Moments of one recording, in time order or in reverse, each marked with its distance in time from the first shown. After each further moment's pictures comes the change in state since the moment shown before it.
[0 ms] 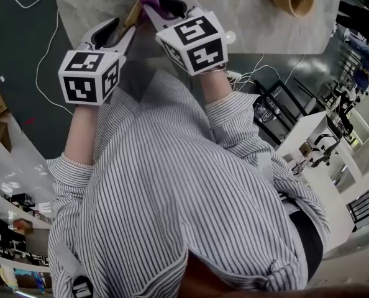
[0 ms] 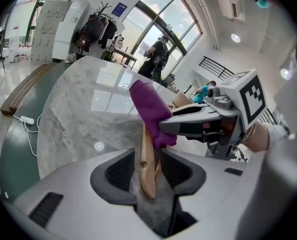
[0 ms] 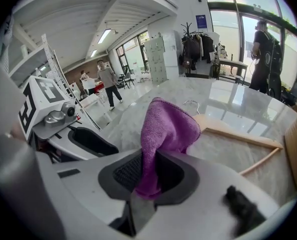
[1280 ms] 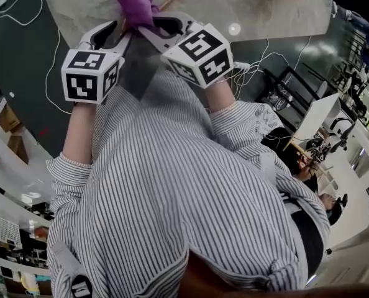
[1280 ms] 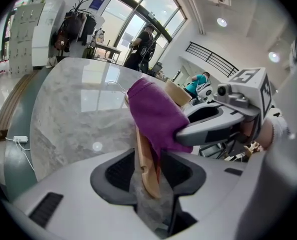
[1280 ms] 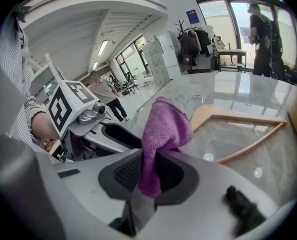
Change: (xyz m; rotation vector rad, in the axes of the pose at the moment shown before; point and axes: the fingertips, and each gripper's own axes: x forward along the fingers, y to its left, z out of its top) left arm -0.002 -0.010 0.001 0.168 0.114 -0.055; right arm -0.034 0.042 -0.016 0.101 -0.038 0.135
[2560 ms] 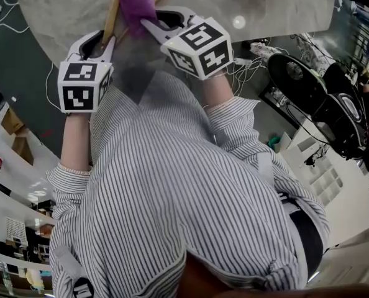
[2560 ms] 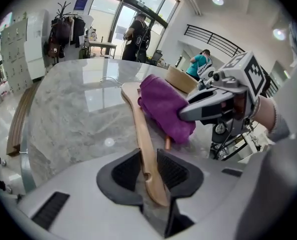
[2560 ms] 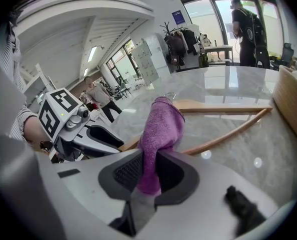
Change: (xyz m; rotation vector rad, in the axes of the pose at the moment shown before) left arm 0.026 0.000 0.005 0.101 0.119 0.116; right arm -0.022 -0.075 -0.014 0.106 -0.022 -0.045
